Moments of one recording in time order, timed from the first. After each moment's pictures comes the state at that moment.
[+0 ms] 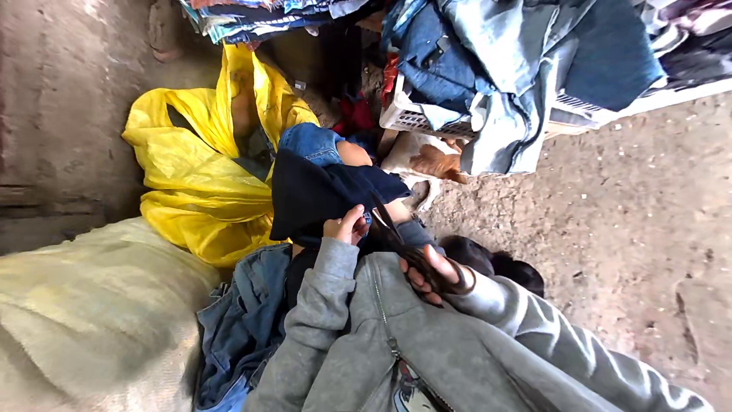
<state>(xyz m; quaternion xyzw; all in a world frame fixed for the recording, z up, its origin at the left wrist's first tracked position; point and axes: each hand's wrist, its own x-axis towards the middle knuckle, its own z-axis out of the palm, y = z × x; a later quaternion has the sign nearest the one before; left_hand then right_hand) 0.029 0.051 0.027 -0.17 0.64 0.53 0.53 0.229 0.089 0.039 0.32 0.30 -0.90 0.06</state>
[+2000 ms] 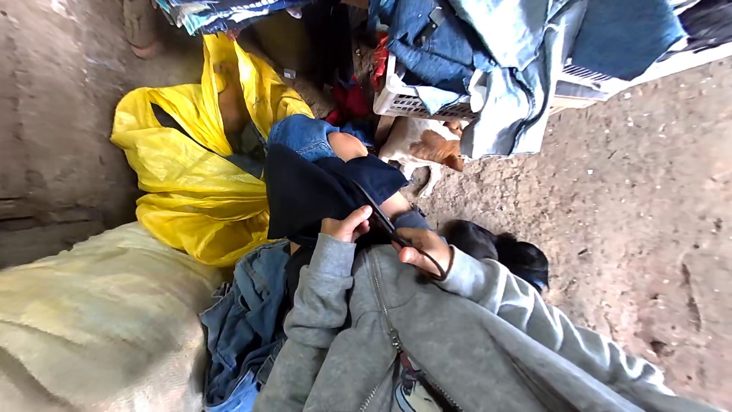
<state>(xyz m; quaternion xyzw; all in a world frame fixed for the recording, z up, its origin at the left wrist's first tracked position) 0.027 0.046 0.035 -0.11 0.65 0.50 0.56 0.206 0.093 0.028 0.41 0.59 -0.69 0.02</state>
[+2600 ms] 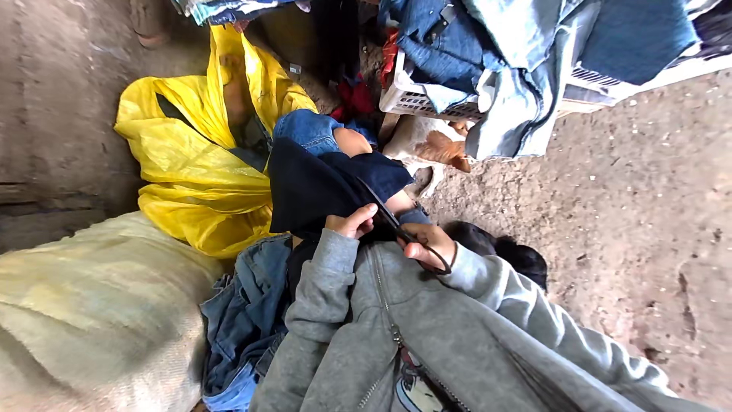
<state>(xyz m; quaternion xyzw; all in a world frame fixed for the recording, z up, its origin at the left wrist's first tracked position) 0.026 0.043 0.033 -0.12 0.64 0.49 0.58 0.208 0.097 0.025 0.40 0.60 -0.70 0.01</state>
